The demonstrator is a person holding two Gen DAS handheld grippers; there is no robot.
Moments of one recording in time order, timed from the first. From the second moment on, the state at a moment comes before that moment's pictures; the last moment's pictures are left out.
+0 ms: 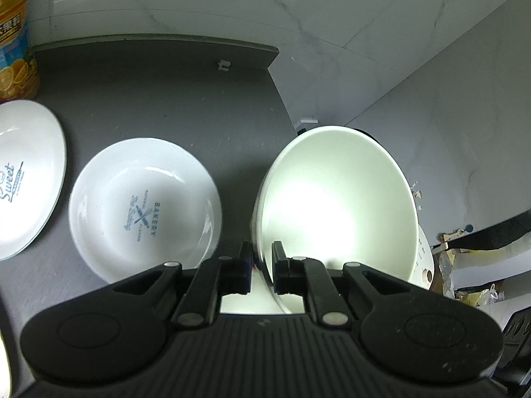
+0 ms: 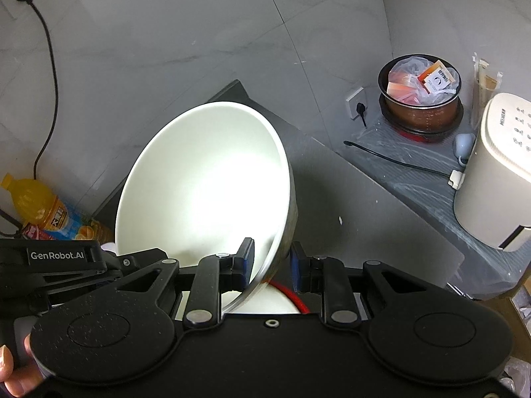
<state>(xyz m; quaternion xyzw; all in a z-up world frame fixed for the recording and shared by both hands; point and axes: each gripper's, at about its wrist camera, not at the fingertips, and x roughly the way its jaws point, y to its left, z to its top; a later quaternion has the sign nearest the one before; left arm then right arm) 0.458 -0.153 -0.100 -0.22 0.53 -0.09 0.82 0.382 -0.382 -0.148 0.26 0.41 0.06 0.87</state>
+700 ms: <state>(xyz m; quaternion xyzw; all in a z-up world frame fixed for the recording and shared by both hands) 0.397 -0.117 -0.112 -0.23 0.53 -0.09 0.81 0.323 -0.346 -0.166 0.27 0.44 0.06 0.85</state>
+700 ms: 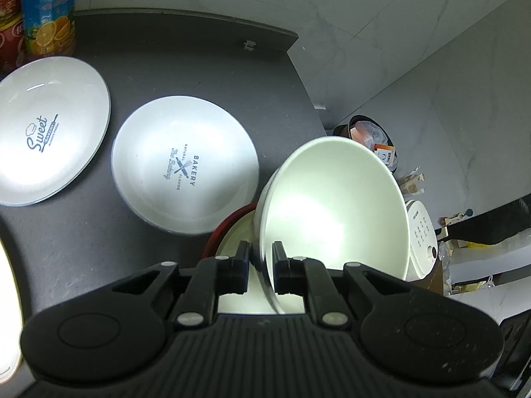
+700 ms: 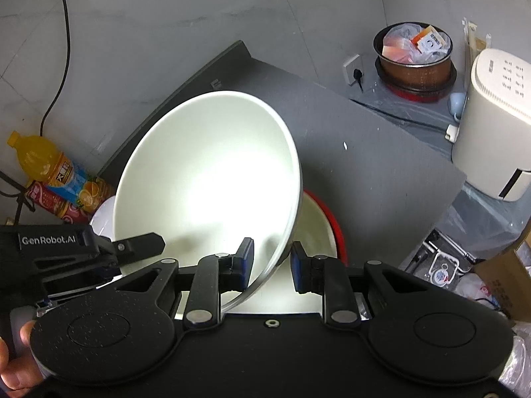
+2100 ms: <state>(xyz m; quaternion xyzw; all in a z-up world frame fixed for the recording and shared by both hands) 0.369 -0.084 -0.097 -0.21 0.52 -0.05 0.83 0.294 -0.345 -0.142 0.25 0.43 0.03 0.87</state>
